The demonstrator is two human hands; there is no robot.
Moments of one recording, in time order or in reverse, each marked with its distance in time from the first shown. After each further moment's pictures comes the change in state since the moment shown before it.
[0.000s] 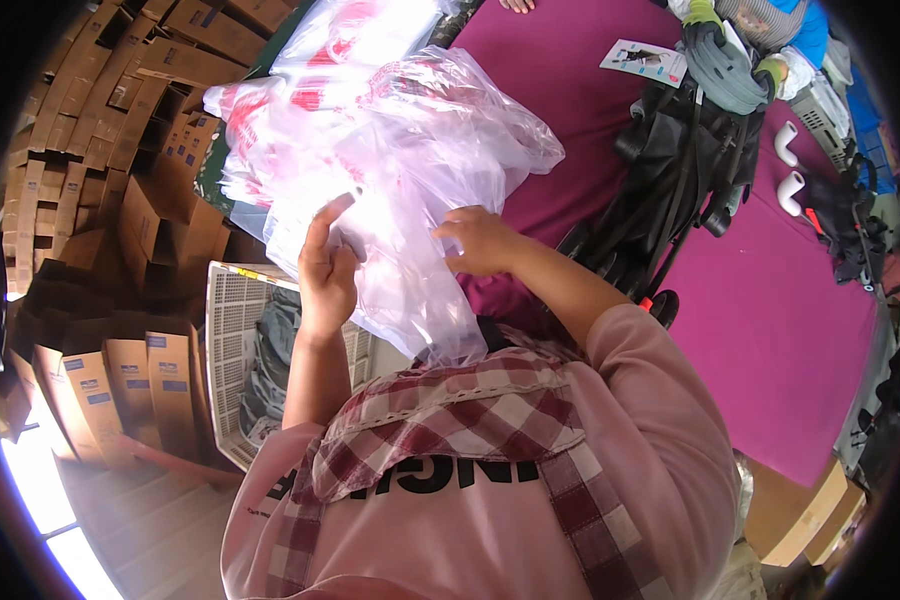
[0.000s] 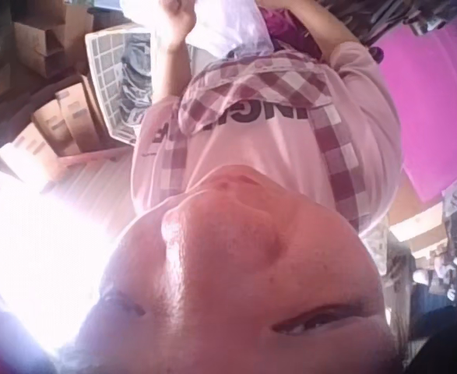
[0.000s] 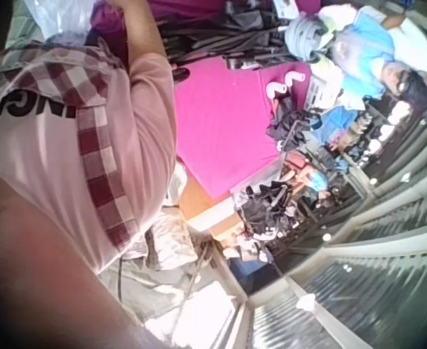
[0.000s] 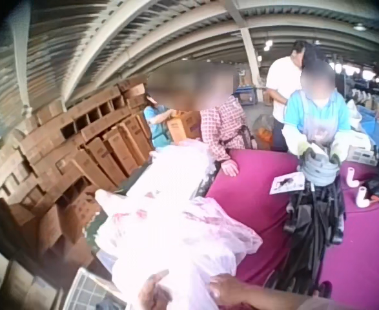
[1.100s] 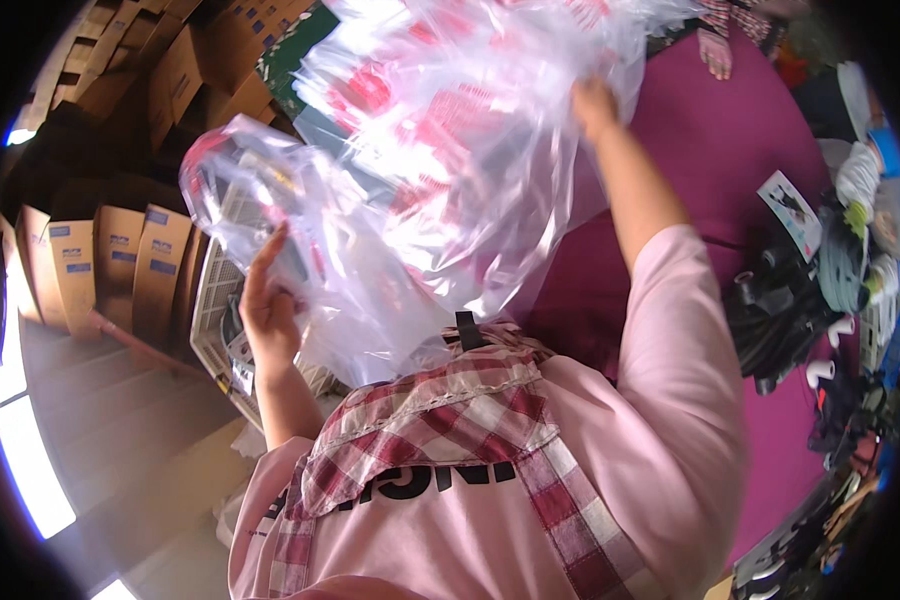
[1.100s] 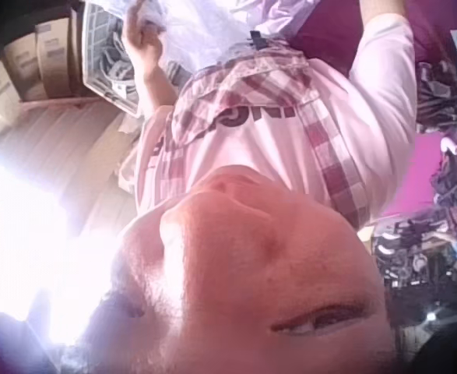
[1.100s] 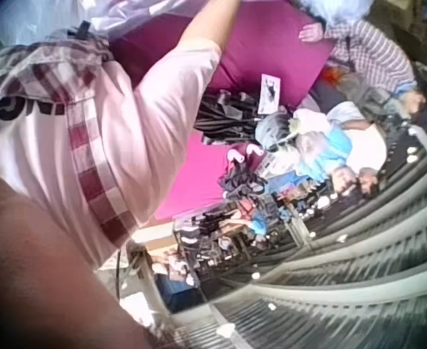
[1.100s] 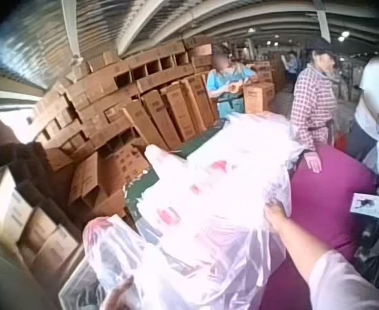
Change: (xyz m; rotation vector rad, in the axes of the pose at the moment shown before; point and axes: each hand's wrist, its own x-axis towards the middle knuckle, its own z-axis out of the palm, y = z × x) left_hand -0.046 -0.060 -0.206 0.055 0.419 -0.263; right_hand 0.346 0.148 -0.014 0.303 0.435 0.663
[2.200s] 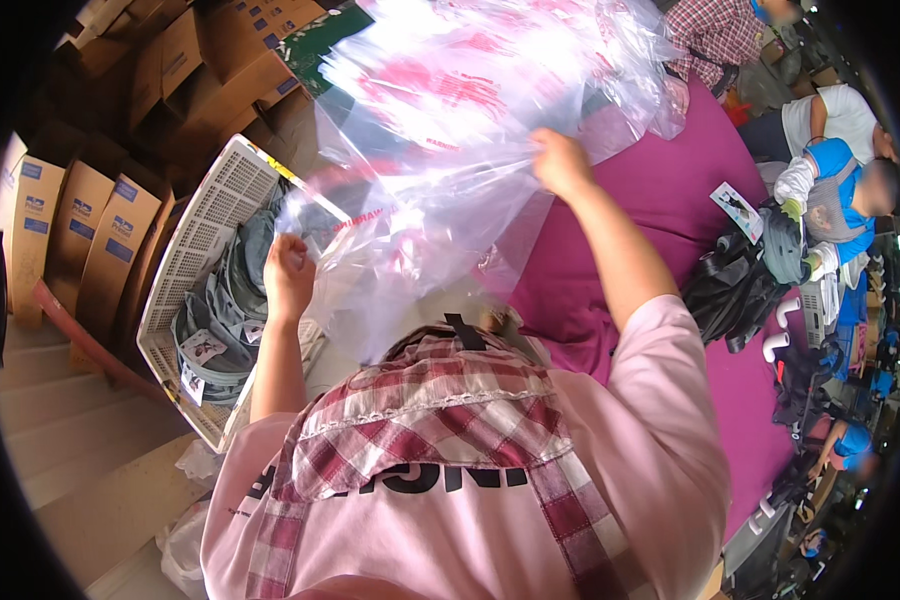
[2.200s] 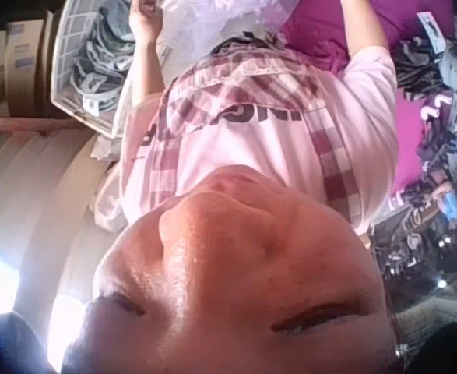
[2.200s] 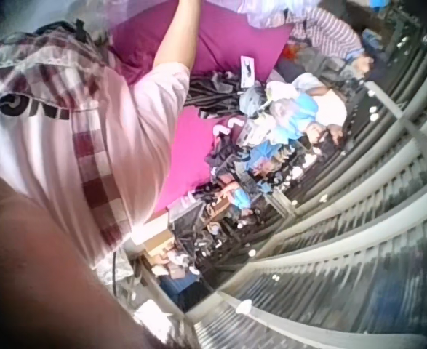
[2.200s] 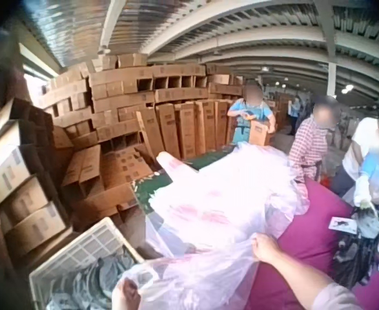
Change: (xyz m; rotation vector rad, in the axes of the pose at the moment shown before) left_hand -0.065 -0.155 -0.110 0.460 0.178 -0.016; right_hand -0.240 -0.097 0.009 -0.522 -0.204 -0.537
